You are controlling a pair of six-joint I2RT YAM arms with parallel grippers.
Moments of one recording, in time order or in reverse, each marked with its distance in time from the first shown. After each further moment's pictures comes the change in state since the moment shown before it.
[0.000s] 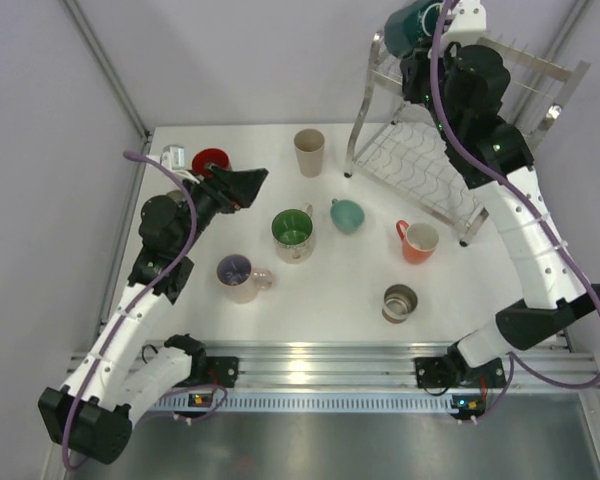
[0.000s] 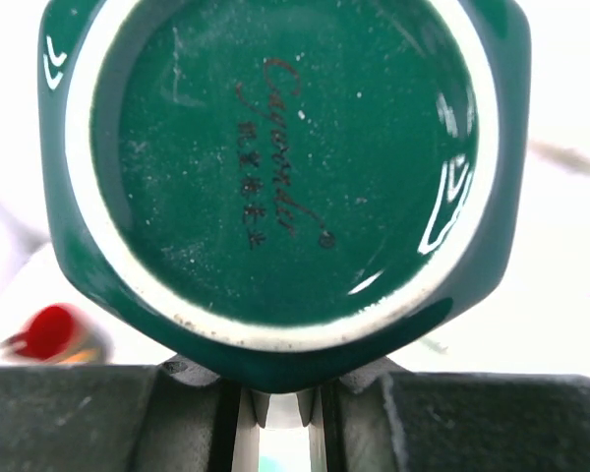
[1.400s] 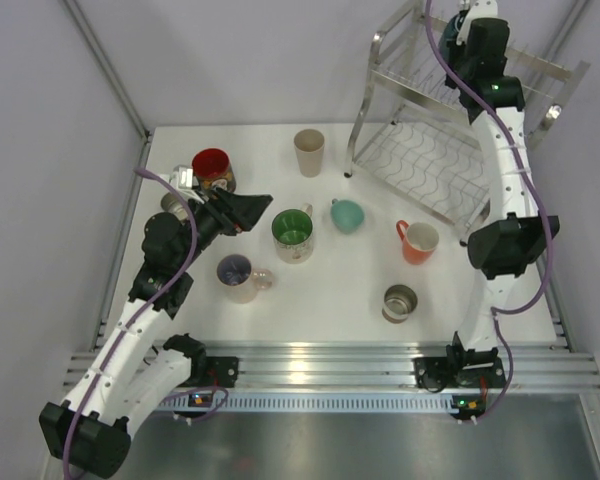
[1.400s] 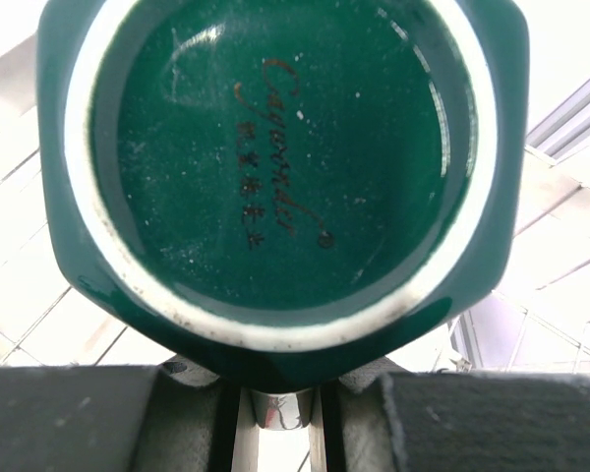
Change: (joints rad) left arm 0.000 -0.105 -0.138 -0.059 0.098 -0.046; right arm -0.408 0.522 0.422 -0.212 -0.061 -0.180
